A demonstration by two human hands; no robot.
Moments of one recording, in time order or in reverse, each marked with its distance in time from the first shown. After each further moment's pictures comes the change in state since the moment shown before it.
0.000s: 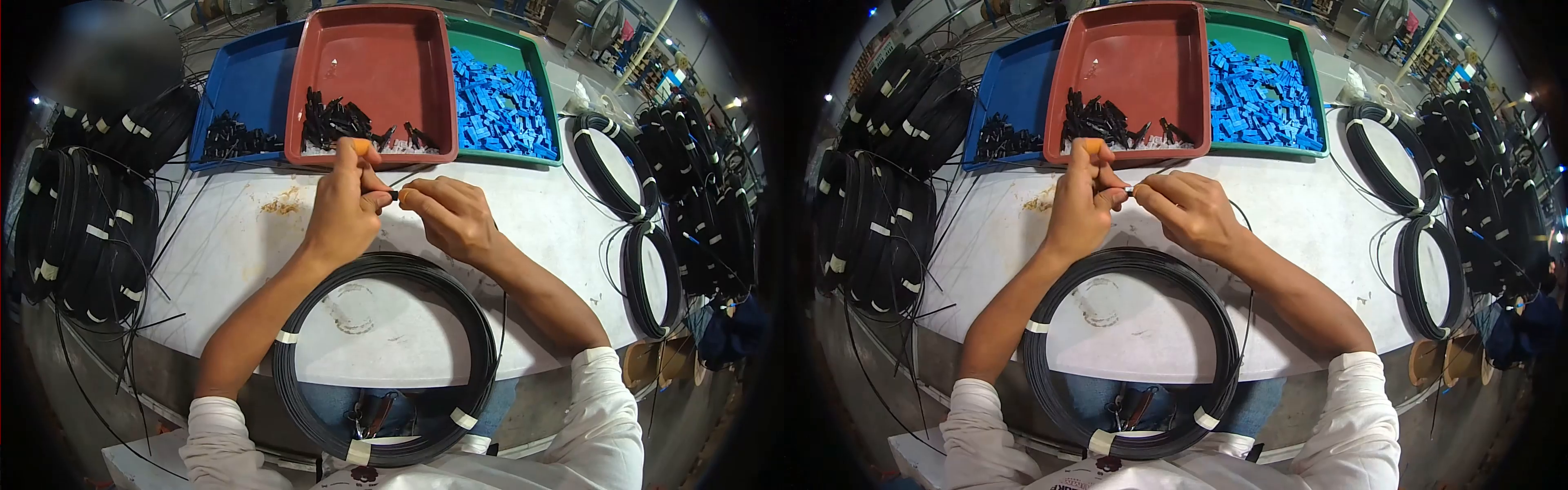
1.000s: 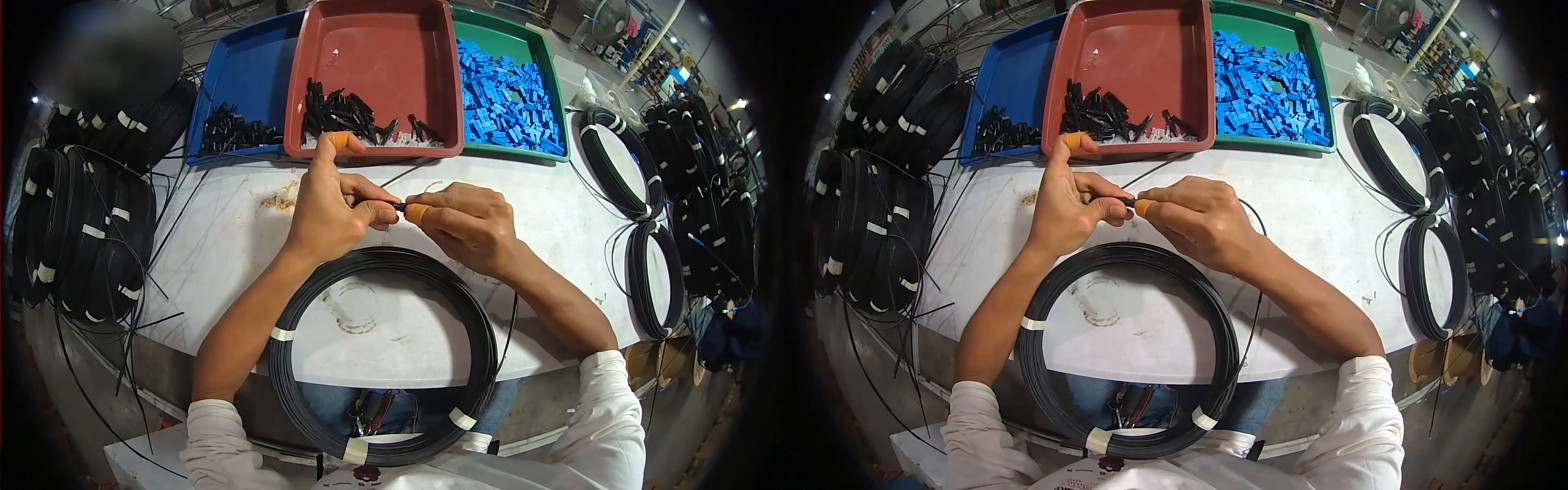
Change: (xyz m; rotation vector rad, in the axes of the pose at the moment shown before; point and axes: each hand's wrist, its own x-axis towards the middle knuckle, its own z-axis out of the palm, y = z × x) left_hand -0.005 0.009 -0.015 -0.311 -0.131 -0.172; right_hand 0.002 -0.010 -0.015 0.159 -0.032 0.051
